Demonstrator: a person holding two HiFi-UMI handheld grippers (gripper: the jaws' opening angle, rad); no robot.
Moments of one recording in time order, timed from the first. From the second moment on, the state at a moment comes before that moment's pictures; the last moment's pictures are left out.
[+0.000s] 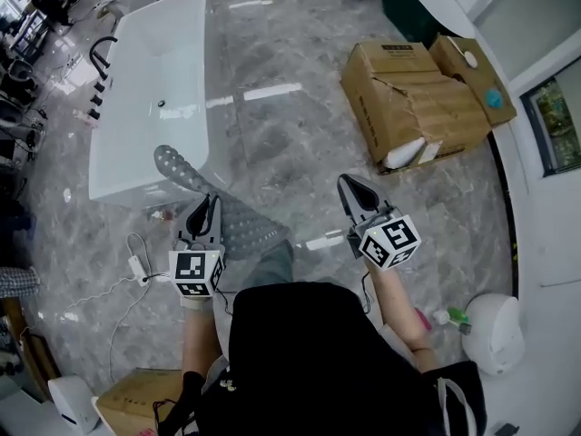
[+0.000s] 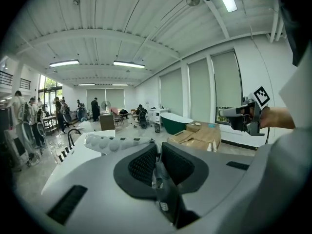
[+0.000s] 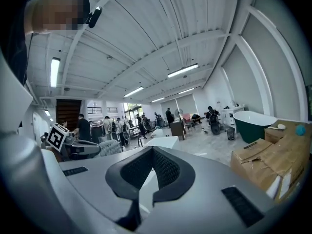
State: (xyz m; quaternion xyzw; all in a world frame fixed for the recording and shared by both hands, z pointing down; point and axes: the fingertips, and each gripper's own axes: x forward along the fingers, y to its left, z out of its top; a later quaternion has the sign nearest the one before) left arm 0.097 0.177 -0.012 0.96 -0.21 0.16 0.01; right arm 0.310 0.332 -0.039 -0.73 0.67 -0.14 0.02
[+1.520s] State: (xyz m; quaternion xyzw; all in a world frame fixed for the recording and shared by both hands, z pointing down) left arm 0.328 0.046 0.177 0.93 -0.19 0.31 0.08; right arm 0.476 0.185 0.124 -0.66 0.69 -0.30 0.02
